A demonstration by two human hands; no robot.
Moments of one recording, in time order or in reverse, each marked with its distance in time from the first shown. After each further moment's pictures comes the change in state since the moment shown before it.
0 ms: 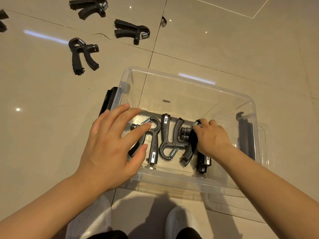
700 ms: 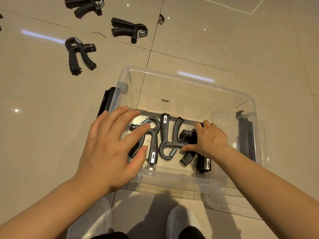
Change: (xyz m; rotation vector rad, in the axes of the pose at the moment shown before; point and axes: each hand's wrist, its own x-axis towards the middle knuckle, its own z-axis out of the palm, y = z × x) left_hand 0.000 0.000 0.003 0.018 0.017 0.027; right_hand 0.002 -0.004 0.004 0.134 -0.039 0.114
